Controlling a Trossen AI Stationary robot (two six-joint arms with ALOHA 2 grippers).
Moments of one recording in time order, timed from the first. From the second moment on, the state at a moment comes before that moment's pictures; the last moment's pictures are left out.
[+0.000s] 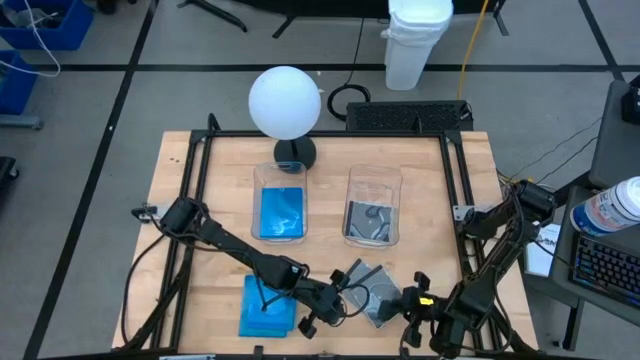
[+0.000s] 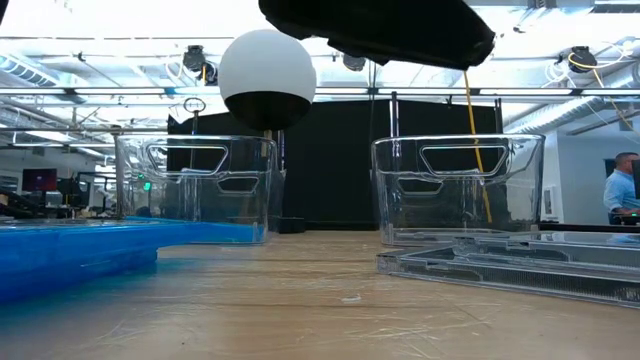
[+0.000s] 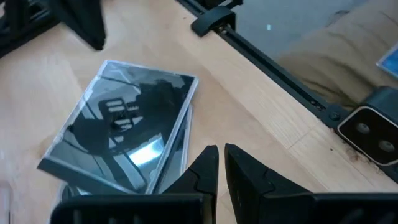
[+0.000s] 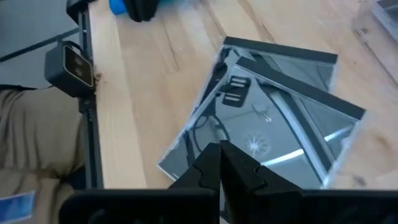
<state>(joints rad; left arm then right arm) -0.46 2.07 1.48 -0.11 0.02 0.24 1.02 1.63 0.98 -0.48 0.71 1.27</state>
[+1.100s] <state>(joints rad) -0.47 2.07 1.48 -0.13 -0.17 0.20 0.99 1.63 0.81 -0.12 0.79 1.14</state>
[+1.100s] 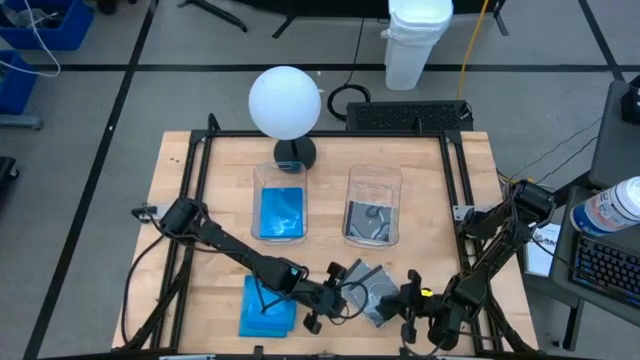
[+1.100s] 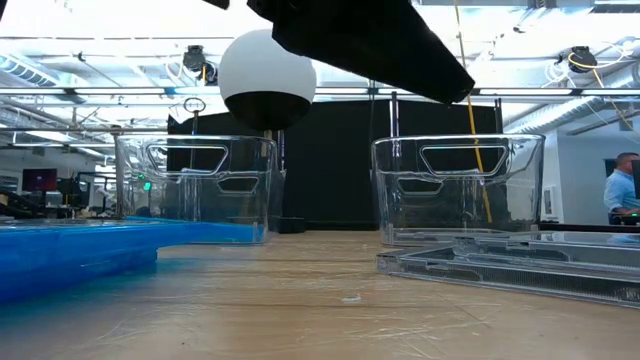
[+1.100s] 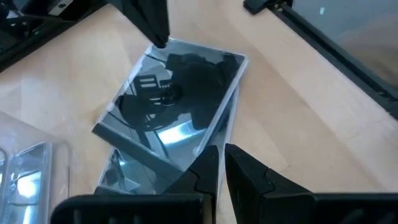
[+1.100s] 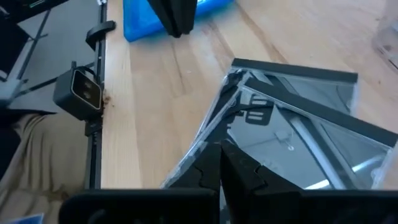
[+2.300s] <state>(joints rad) -0.48 2.07 1.48 -0.20 -0.09 0.23 1.24 1.45 0.81 -0.51 0.52 1.93</state>
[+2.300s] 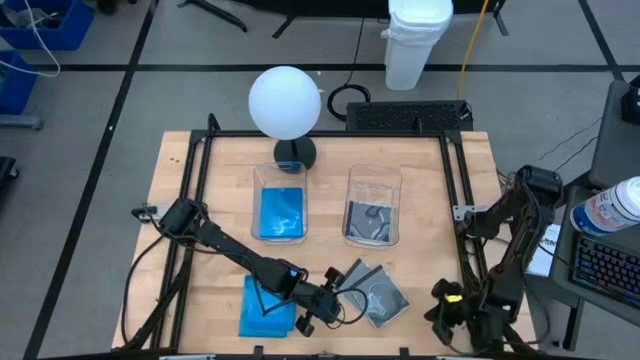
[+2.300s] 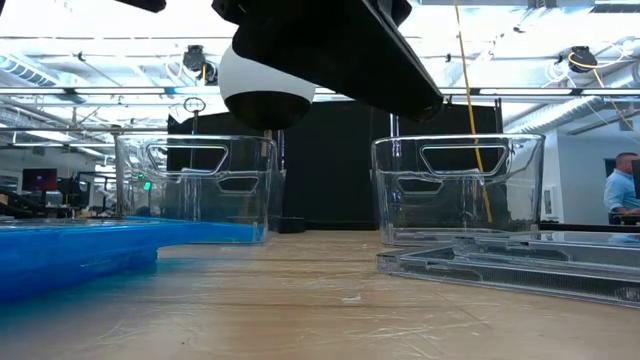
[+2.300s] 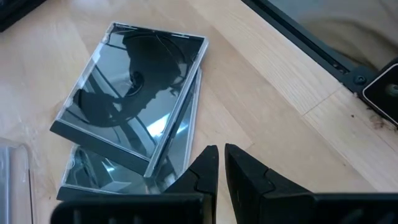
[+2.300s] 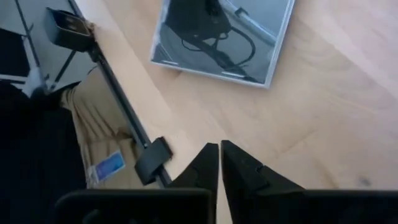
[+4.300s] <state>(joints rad) -0.48 2.07 1.48 -0.20 -0.03 0.26 1.13 1.55 0.58 -0.16 0.63 2.02</state>
